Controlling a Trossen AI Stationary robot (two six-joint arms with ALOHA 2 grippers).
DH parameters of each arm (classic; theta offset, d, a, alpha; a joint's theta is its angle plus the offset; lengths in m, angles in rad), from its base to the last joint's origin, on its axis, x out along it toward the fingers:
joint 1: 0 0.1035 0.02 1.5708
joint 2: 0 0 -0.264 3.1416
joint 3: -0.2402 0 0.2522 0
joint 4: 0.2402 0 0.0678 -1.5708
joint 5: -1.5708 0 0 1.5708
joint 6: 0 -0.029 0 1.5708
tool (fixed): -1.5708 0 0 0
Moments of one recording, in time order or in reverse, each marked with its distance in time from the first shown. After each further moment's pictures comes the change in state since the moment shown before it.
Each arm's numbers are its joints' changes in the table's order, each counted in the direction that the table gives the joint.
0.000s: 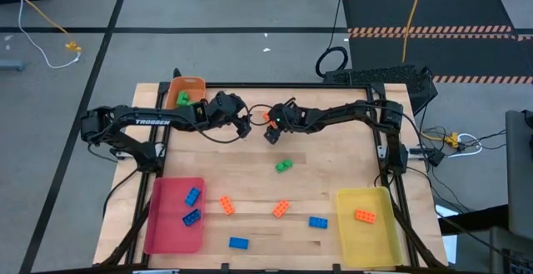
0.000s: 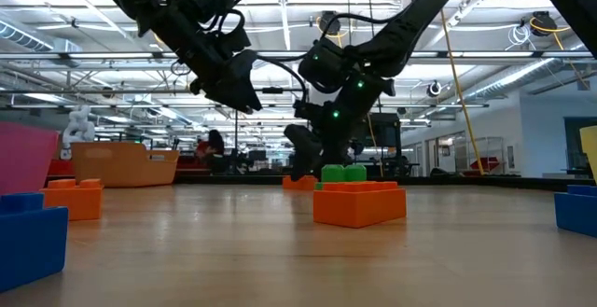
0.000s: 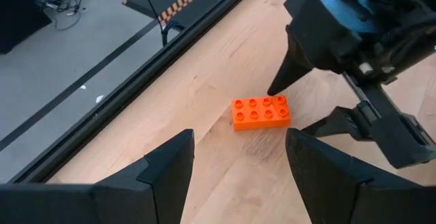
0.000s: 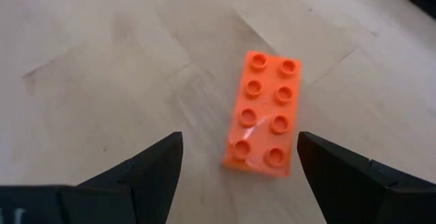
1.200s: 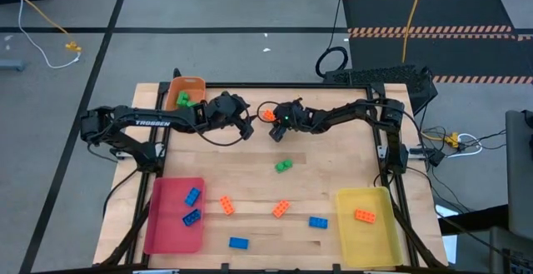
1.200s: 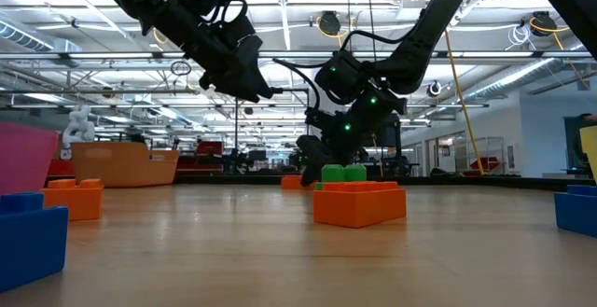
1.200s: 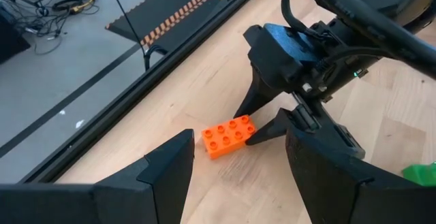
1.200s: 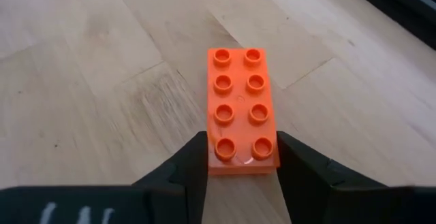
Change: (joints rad) left arm -0.027 0.000 0.000 -0.096 0.038 -0.021; right arm -0.048 0.002 0.143 -0.253 -0.026 0.110
